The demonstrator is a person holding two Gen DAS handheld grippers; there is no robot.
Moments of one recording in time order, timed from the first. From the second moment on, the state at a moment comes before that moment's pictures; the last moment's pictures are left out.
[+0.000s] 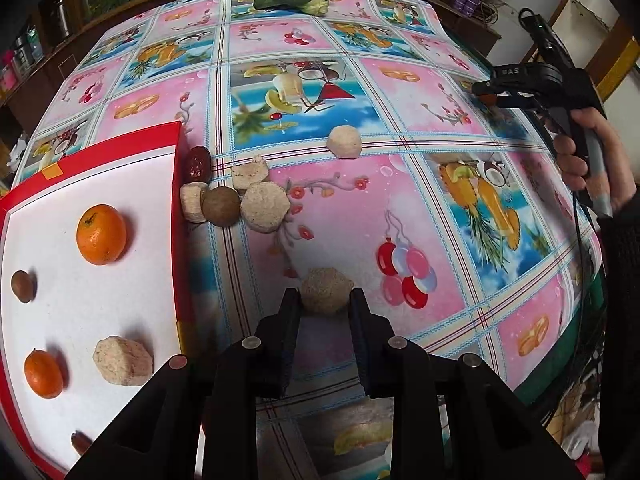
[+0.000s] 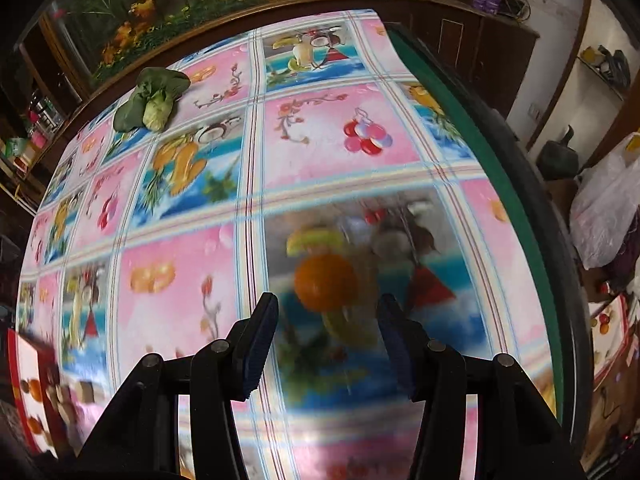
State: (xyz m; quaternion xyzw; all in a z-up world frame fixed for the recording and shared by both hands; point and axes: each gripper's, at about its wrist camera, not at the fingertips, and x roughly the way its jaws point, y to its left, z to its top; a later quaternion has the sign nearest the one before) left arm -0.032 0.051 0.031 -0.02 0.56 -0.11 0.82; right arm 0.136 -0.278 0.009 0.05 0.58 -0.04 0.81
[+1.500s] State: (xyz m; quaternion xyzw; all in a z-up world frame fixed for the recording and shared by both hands) left arm -0.203 0.190 0.135 -0.12 0.48 -0.05 0.87; right arm -0.136 0.003 0.097 -0.06 0.51 0.22 0.83
